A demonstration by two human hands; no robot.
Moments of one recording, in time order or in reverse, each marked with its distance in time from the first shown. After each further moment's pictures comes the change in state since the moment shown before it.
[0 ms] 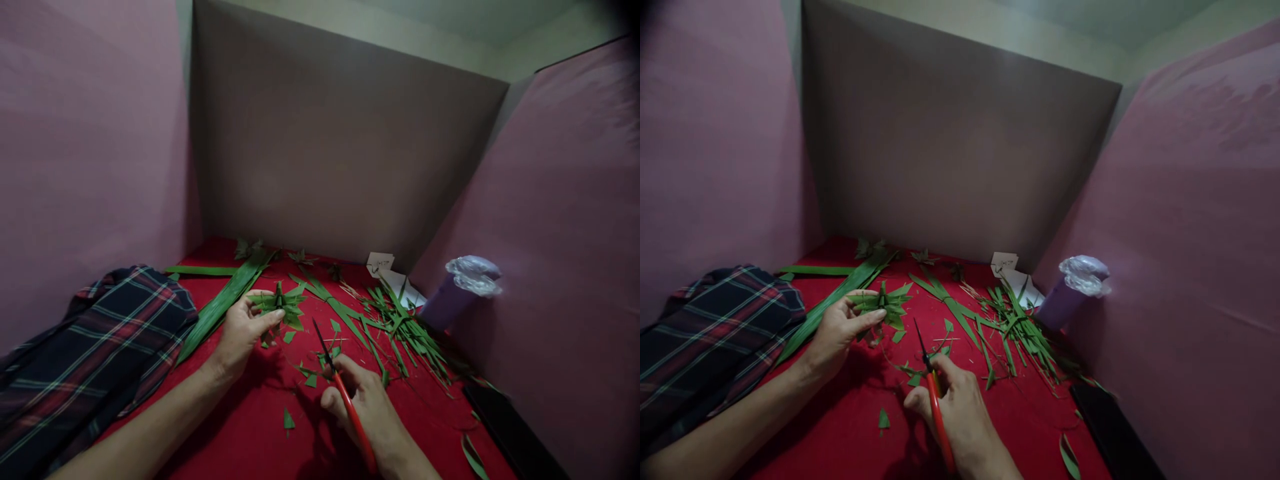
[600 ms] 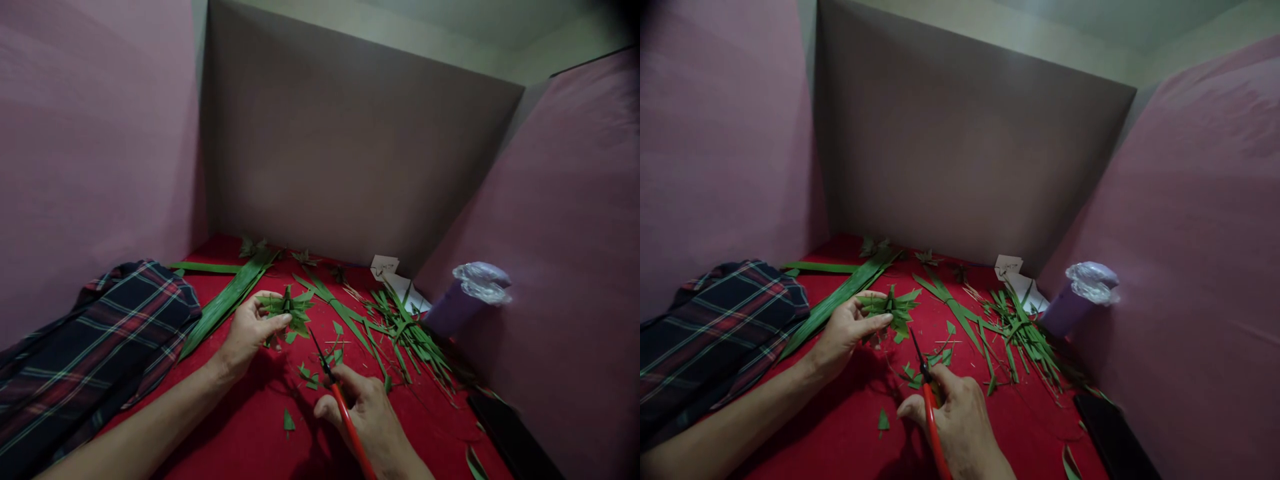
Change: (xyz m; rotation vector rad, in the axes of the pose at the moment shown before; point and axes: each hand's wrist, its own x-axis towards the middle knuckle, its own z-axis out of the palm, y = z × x) left_hand -0.001 -0.003 0.002 -0.034 -0.044 -0.060; right_hand -0.003 -0.009 -0.001 -0.078 -0.066 -0.004
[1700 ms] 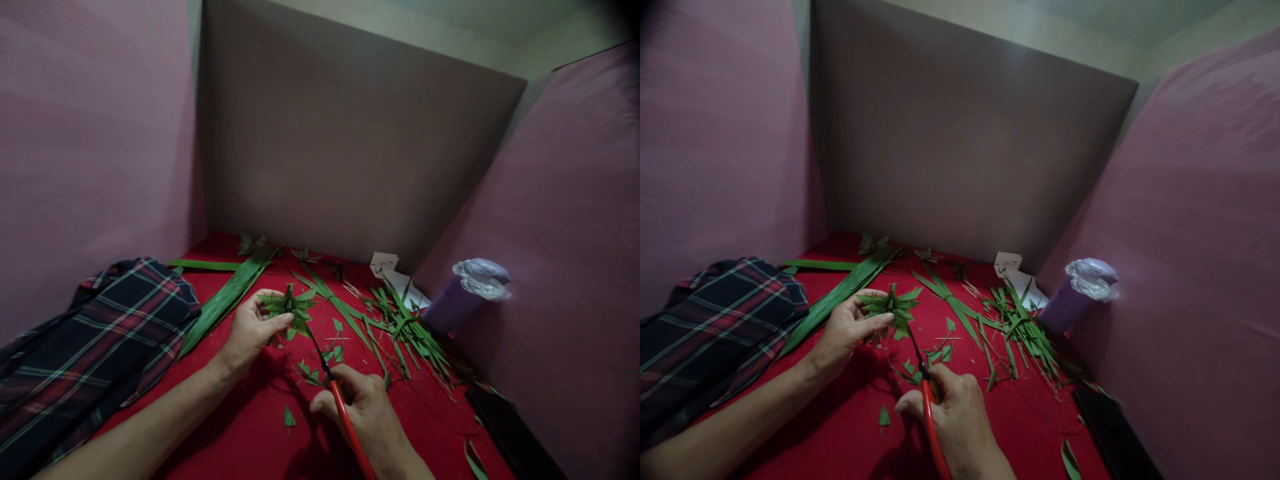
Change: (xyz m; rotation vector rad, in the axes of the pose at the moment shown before) left_hand -0.001 -0.001 0.003 0.036 0.006 0.019; right_hand -0.001 -0.009 -0.001 0.130 -0.007 0.057
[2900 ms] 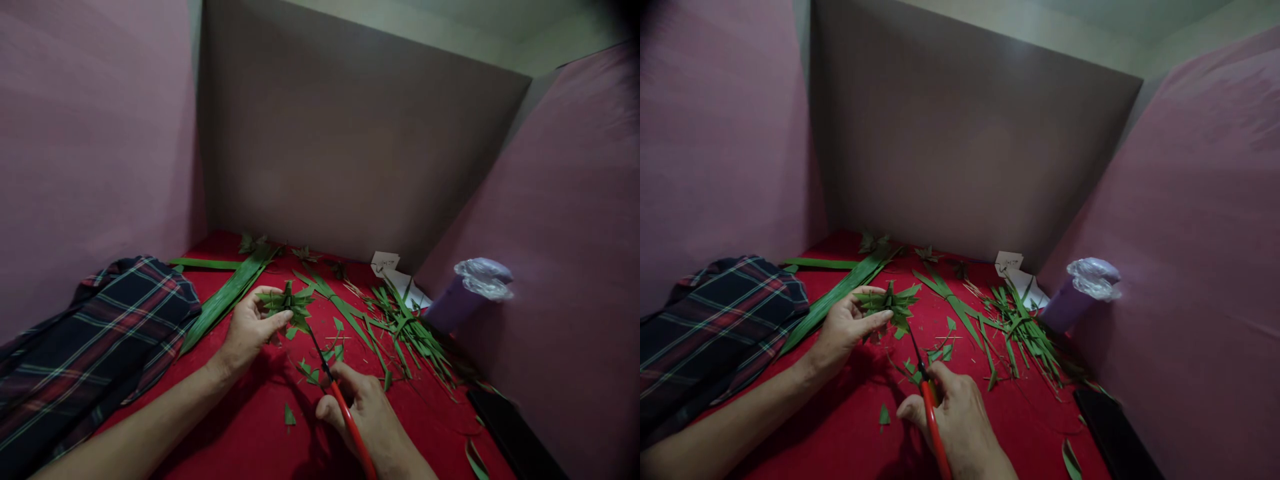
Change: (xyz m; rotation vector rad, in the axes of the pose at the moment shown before) left_hand 0.001 0.000 -0.002 0.025 0.008 0.049; right_hand 0.003 0.019 0.005 -0.182 -0.003 -0.037
